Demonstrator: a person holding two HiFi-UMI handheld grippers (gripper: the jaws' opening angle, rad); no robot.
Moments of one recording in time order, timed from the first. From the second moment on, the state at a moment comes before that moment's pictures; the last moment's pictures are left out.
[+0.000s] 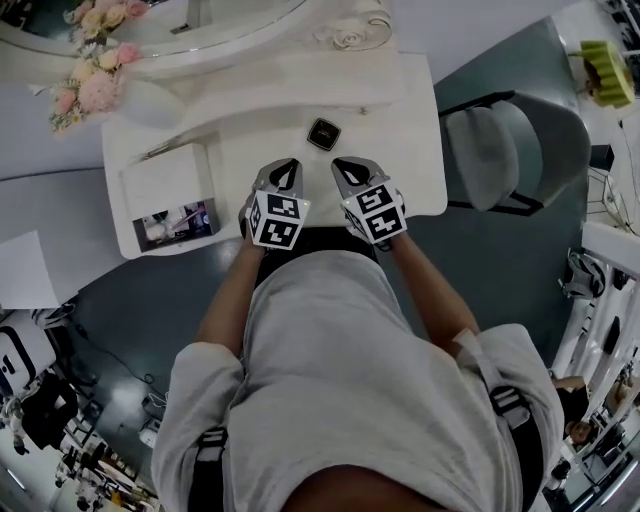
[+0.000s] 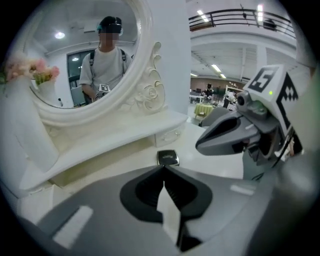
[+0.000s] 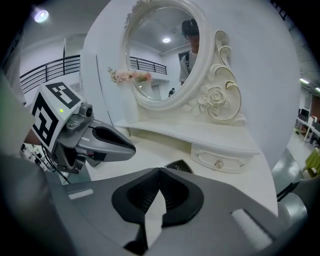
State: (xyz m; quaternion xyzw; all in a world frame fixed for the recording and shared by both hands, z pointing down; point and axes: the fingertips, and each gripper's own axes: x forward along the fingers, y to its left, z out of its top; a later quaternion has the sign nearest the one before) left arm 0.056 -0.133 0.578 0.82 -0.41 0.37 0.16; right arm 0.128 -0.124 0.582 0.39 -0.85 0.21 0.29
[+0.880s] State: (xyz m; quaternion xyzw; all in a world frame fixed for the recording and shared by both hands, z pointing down) left arm 0.037 -0.136 0.609 0.76 -0.49 0.34 0.25; right arm 0.118 -0.187 0.648 0.32 -0.85 0.16 0.38
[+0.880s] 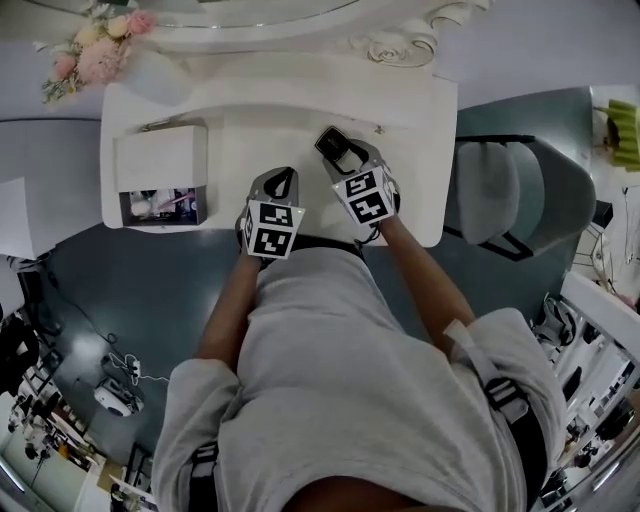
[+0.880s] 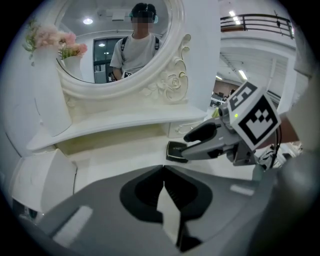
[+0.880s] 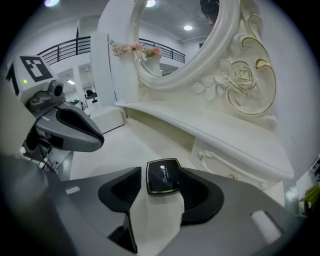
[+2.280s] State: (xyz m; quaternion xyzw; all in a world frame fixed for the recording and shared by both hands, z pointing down) left arm 0.004 -0.136 0.609 0.74 -0.53 0.32 0.27; right arm 0.098 -0.198 0.672 0.30 -0.85 0.16 0.41
